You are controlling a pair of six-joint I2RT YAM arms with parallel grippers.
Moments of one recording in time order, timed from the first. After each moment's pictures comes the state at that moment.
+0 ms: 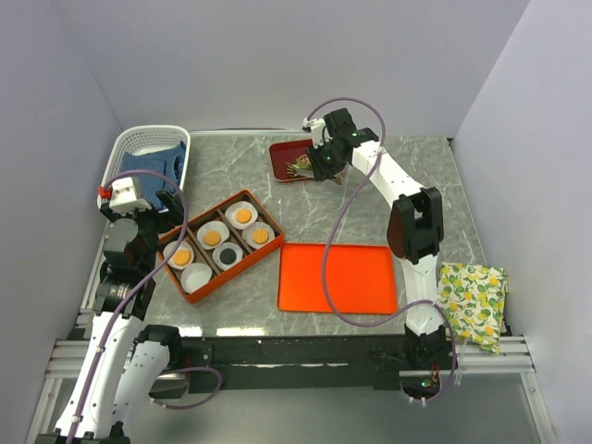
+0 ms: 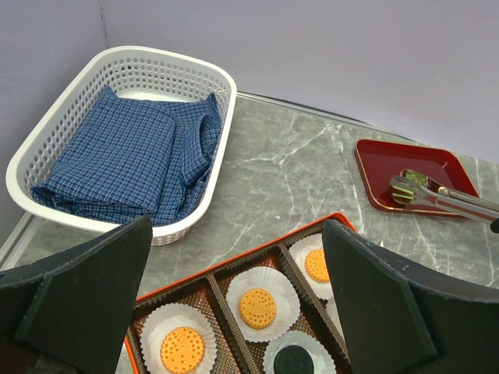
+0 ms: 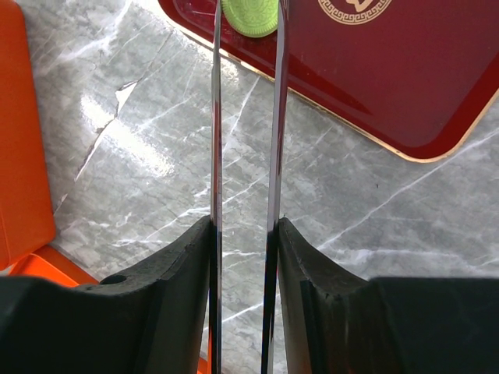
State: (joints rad) left arm -0.10 0.59 0.67 -0.11 -0.22 -0.23; right arm 0.38 2.20 2.05 -0.79 -0.20 -0.21
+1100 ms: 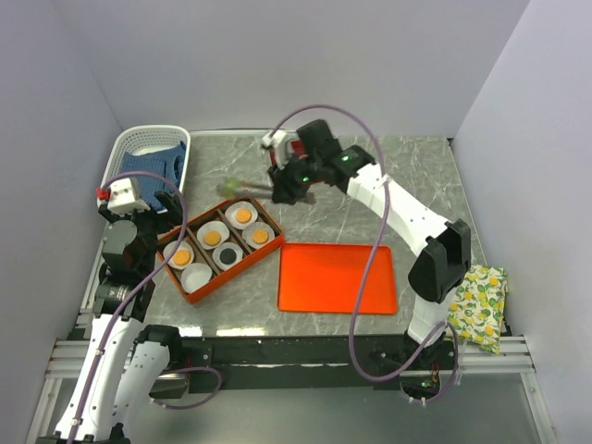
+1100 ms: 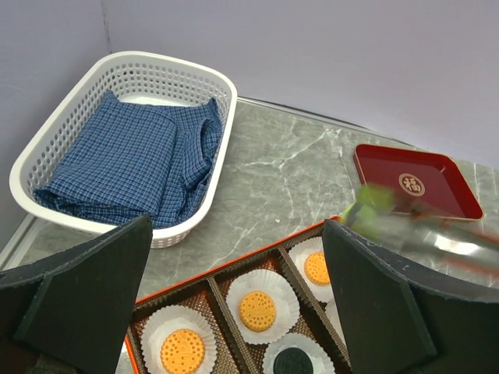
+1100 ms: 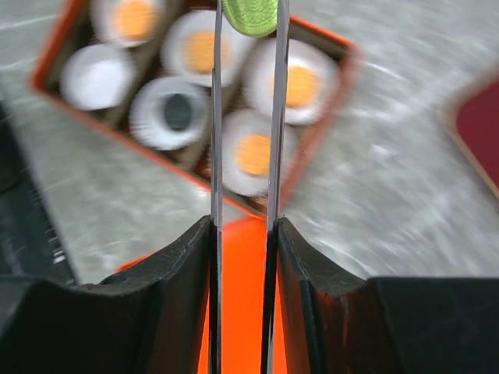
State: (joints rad) left arm -0.10 0.58 0.67 -0.11 -0.23 -0.23; right arm 0.61 1.81 1.81 -0.73 -0.44 -0.23
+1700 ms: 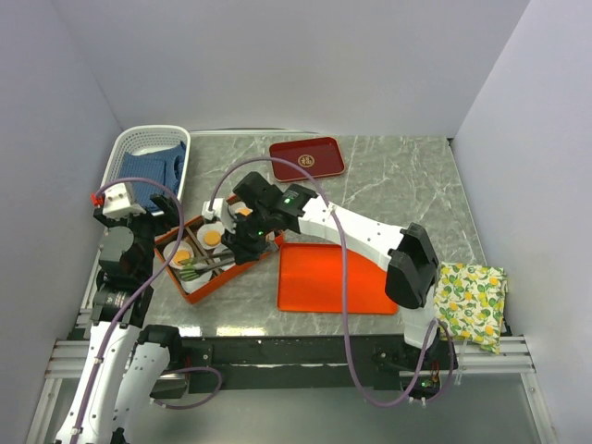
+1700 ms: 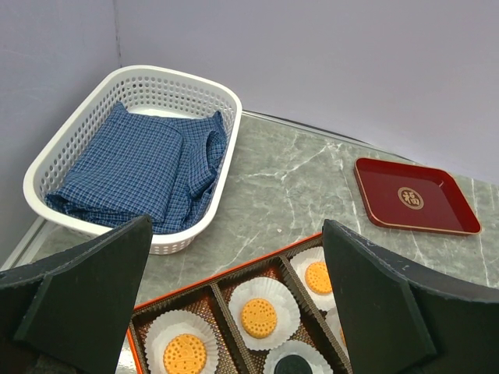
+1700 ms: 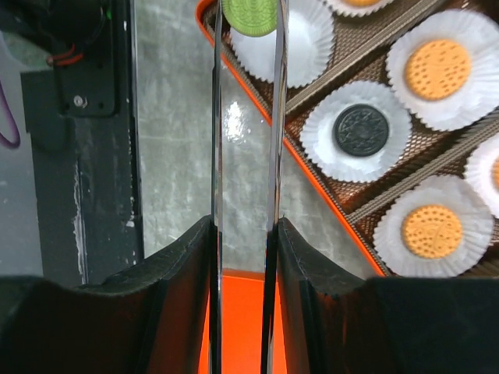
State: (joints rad) left arm -0.10 0.53 0.66 -0.11 -0.25 -0.23; right arm 0.98 1.93 1.80 -0.77 -0.50 -0.36
